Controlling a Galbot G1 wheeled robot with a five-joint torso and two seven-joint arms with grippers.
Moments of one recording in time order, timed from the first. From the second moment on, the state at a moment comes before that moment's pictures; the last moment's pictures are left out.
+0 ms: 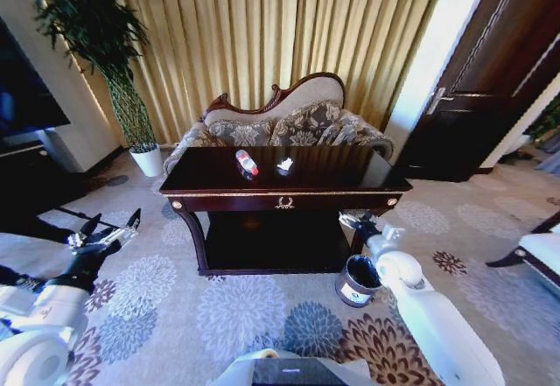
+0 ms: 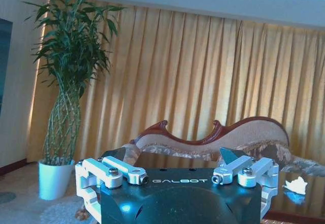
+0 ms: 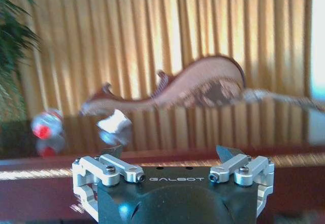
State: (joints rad) left arm 1.82 -1.20 -1.19 -2.42 -0.85 0.23 0.04; right arm -1.24 1.01 0.48 2.01 0.66 -0.26 0.20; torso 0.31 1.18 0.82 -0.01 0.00
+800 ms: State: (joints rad) left arm 1.74 -1.14 -1.23 -2.42 -0.84 0.35 -0.02; right arm -1.33 1.01 0.53 2.20 0.57 -0.28 0.22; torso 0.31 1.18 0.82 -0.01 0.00
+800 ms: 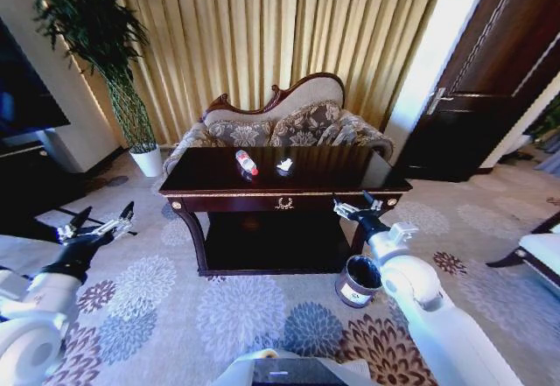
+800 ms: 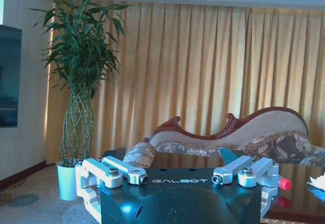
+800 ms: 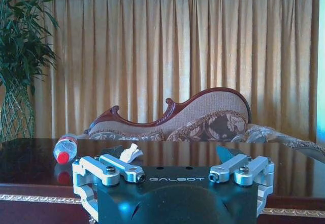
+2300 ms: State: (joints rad) left arm 1.75 -1.13 -1.23 -2.44 -0.89 0.38 0.01; right arm -1.28 0.94 0.47 2.17 0.71 -0.29 0.22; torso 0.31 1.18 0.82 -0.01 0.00
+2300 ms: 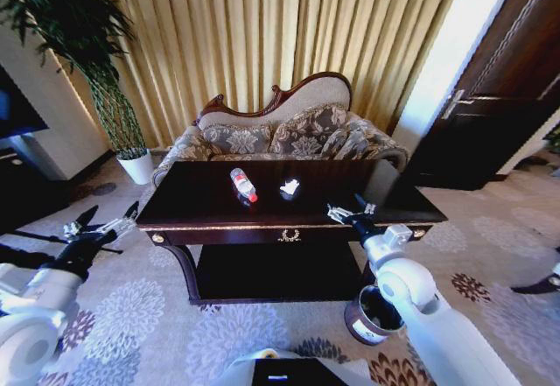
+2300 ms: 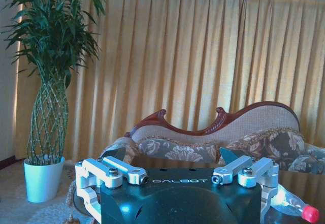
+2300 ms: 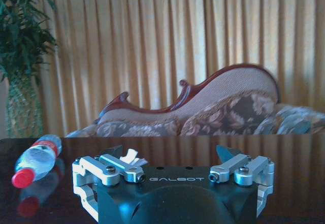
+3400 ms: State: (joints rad) left arm 1.78 -1.18 -1.23 -2.46 -0.86 0.37 0.00; right arm -0.49 1.00 -0.11 1.70 1.00 -0.53 0.42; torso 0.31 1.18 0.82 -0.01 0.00
